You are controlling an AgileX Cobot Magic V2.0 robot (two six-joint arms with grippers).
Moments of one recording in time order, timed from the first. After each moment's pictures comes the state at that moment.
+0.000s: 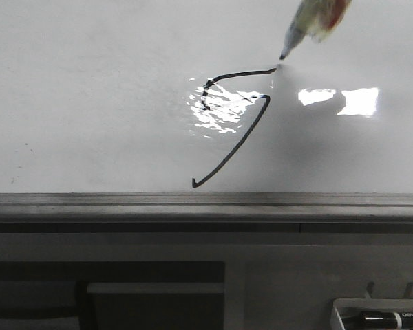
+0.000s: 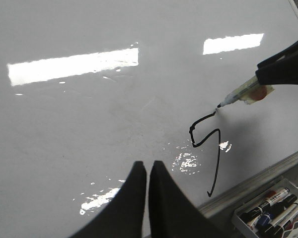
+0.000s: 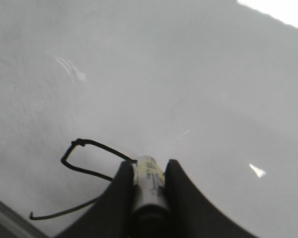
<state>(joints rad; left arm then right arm) -0.35 0.32 -0.43 -0.80 0.42 0.69 0.85 1.08 -0.93 -0.81 0.60 0.73</state>
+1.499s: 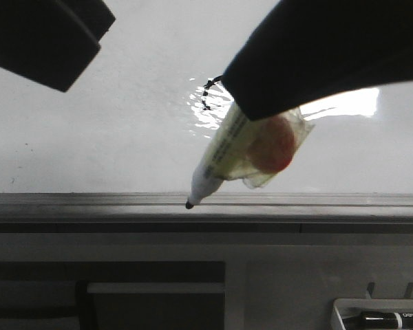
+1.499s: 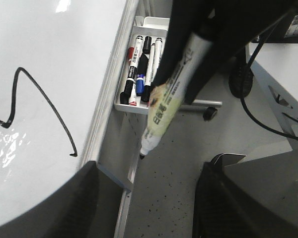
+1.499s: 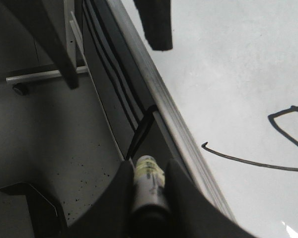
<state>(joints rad) -0.71 1.05 -0.89 -0.66 0.85 1.06 1.13 0.98 -0.73 -0.42 0.45 0.17</state>
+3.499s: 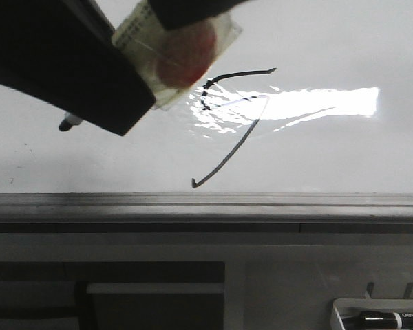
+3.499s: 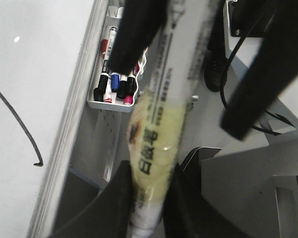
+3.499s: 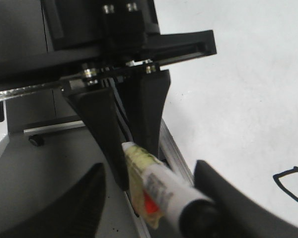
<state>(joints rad) -0.72 1.15 -0.88 -0.73 0.84 1.09 1.14 0.95 -0.73 -0.40 0.29 0.18</state>
